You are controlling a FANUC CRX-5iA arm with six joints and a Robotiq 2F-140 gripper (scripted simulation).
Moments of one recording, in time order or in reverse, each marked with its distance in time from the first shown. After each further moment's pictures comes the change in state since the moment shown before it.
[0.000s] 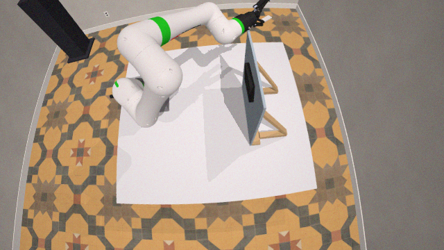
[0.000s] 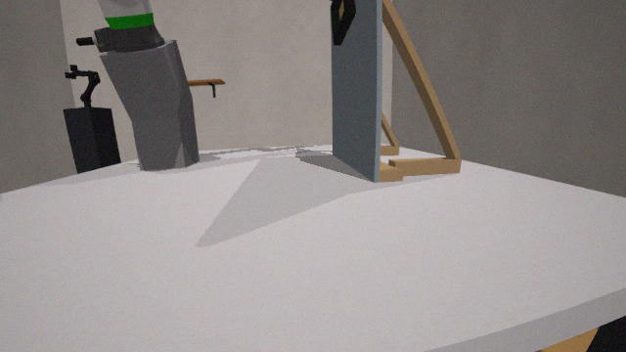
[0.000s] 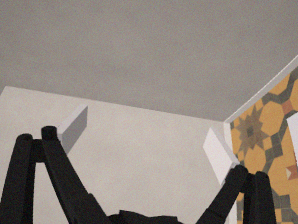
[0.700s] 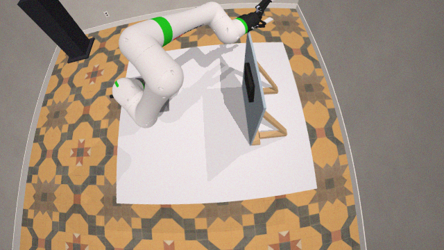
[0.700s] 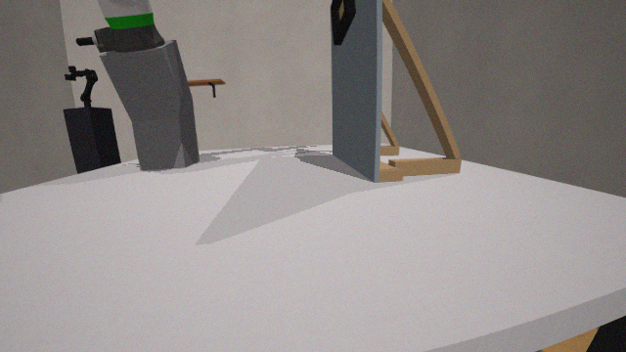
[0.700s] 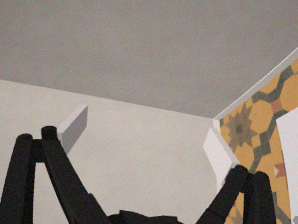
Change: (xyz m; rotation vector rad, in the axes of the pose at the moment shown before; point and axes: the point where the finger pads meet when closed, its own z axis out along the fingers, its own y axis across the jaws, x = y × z) arm 0.007 0.010 0.008 -0.048 -0.022 -0.039
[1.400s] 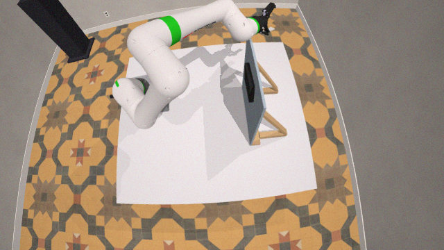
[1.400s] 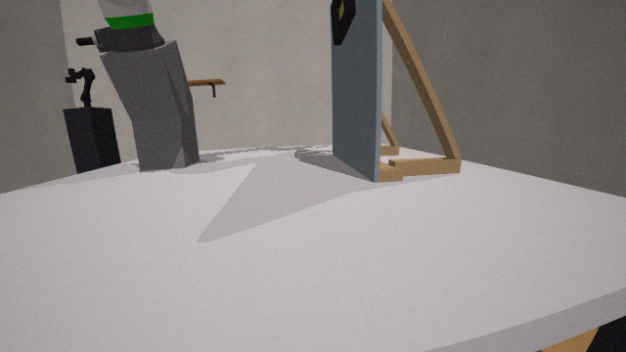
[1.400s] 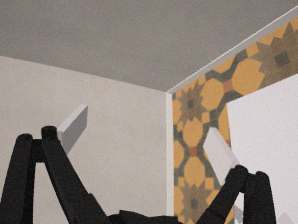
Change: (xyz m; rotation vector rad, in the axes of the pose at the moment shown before) arm 0.012 0.064 0.021 -0.253 -0.127 -0.134
